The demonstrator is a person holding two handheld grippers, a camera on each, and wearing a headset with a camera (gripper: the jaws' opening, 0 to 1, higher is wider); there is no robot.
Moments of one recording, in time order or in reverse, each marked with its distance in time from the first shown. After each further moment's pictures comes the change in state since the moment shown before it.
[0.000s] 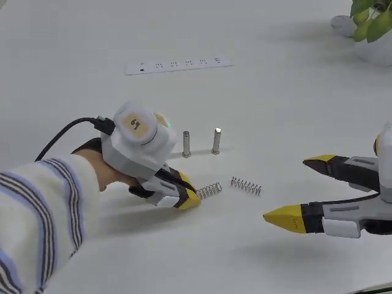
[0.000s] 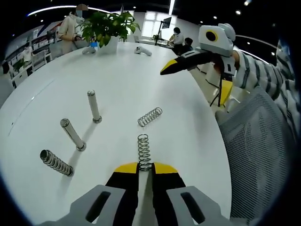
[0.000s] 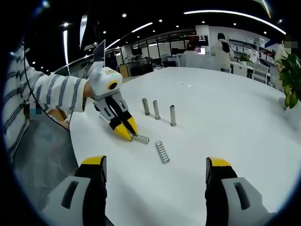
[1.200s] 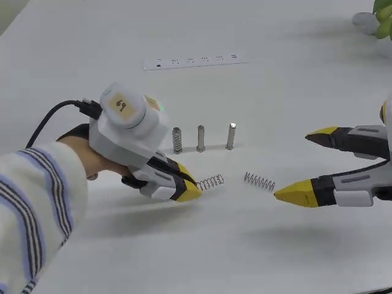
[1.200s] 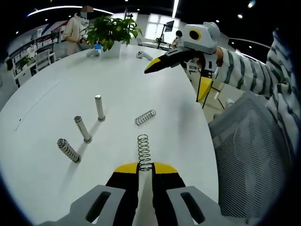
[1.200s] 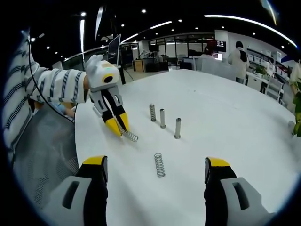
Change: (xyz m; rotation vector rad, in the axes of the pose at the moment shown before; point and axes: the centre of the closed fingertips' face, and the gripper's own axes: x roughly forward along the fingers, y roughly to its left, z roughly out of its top) left arm -0.039 -0.016 -0.002 -0.005 -0.024 0.012; right arm 0.014 0.003 0.027 -0.158 0.036 0.116
